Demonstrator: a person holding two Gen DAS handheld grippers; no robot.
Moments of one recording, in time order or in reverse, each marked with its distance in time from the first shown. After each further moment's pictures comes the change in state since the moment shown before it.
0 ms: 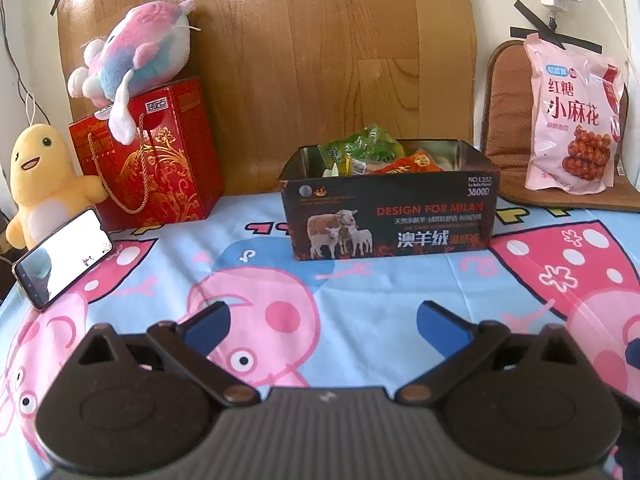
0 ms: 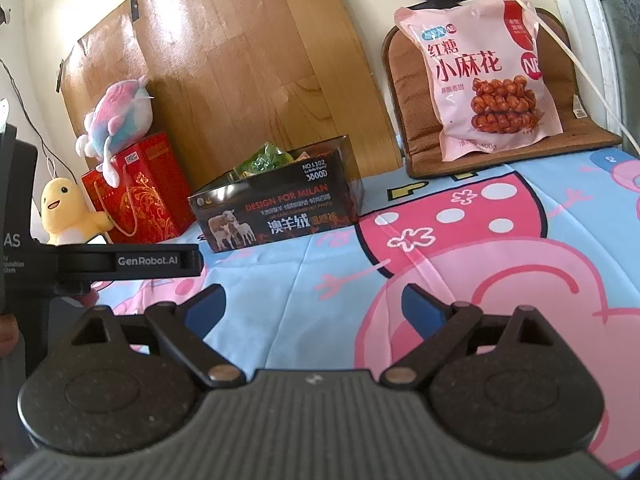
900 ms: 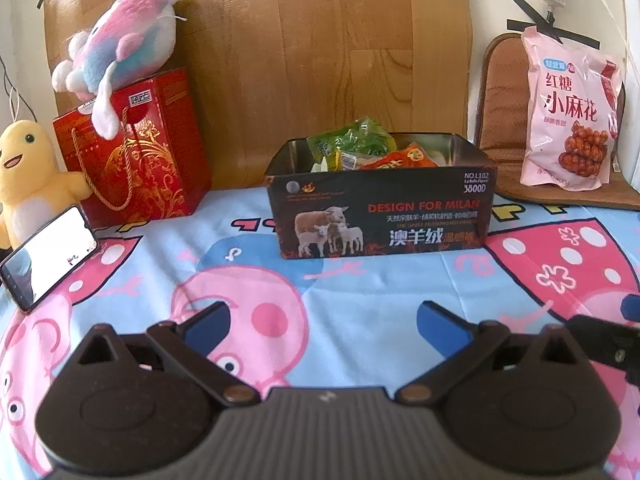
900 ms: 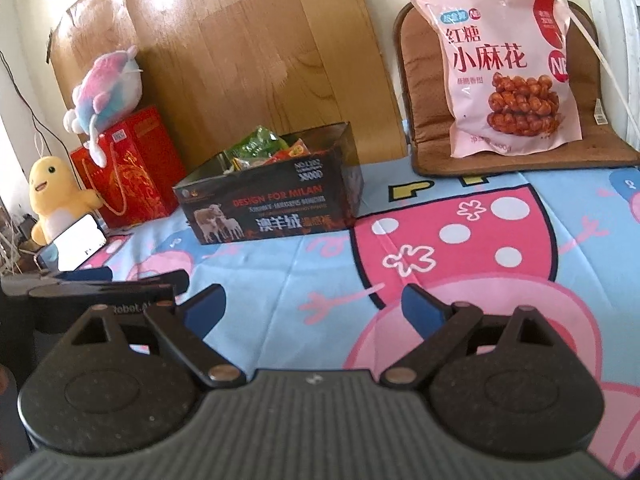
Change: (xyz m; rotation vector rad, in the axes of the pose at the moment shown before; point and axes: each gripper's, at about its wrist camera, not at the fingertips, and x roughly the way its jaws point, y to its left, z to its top) left arm 0.014 -0.005 0.007 0.006 0.027 -0.031; right arm 0.027 -0.007 0.038 -0.050 0.139 -0.011
